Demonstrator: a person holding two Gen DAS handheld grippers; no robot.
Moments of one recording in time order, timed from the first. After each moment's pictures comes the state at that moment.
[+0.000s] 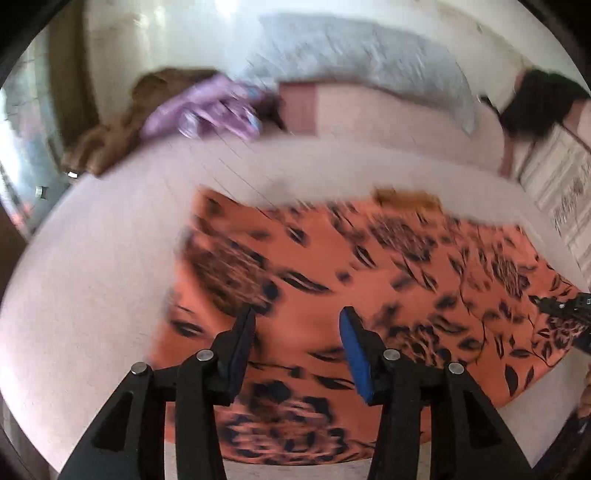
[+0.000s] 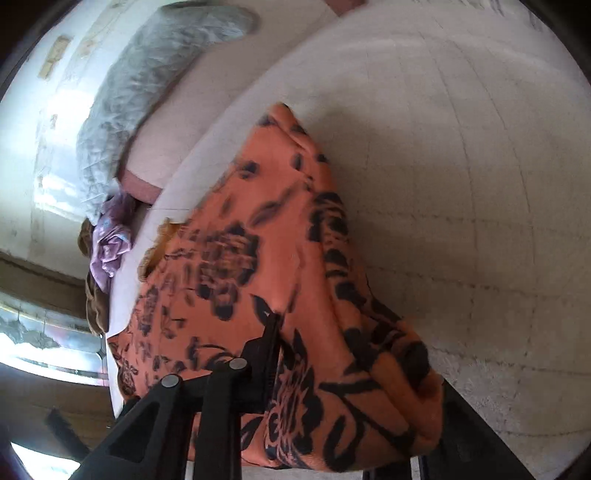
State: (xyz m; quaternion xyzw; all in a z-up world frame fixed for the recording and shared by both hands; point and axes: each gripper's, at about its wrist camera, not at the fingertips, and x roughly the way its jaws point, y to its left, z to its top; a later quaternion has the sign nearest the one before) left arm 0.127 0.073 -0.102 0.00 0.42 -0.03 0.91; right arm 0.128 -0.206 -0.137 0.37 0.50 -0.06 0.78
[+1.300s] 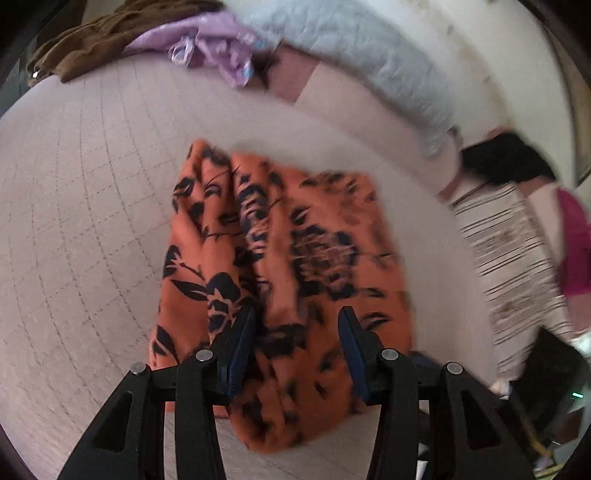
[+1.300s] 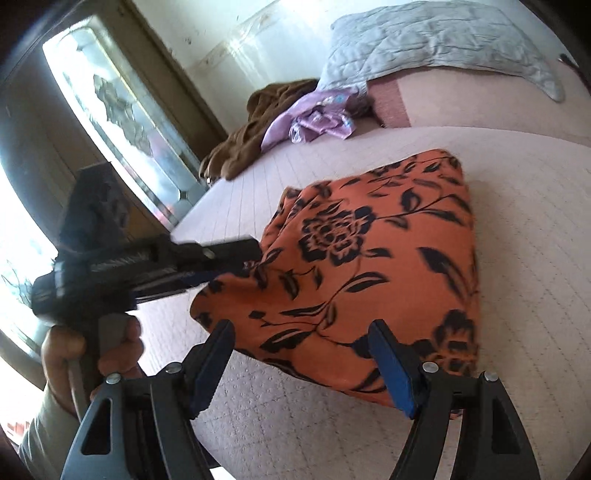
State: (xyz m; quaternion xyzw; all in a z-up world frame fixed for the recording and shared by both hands) left arm 0.155 0.123 -0.105 -0.16 0.52 -0.17 0.82; right arm 0.111 0.056 -0.074 0.14 0.45 0.25 0.85
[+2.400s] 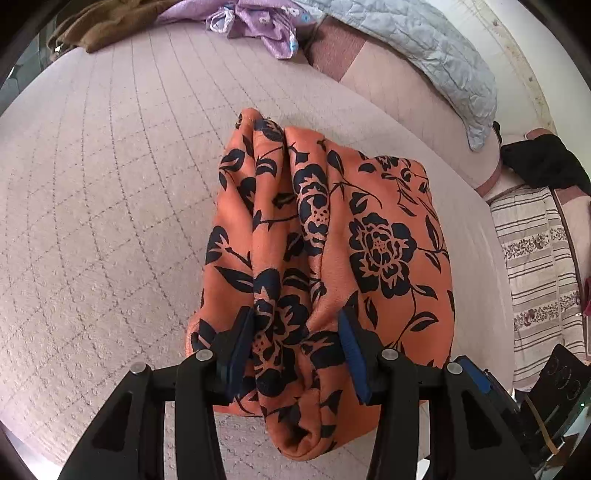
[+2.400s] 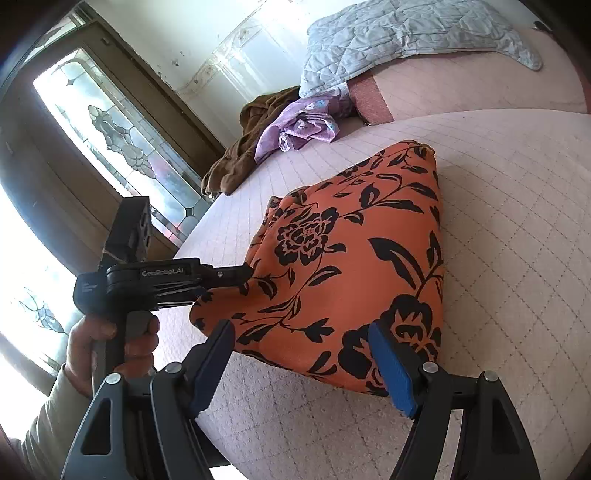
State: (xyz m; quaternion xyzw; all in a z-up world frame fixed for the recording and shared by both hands) left arm 0.169 0.137 -0.114 -0.18 0.57 -0.13 0.79; right arm 0.111 0.013 -0.081 0.20 0.45 0.26 0.83
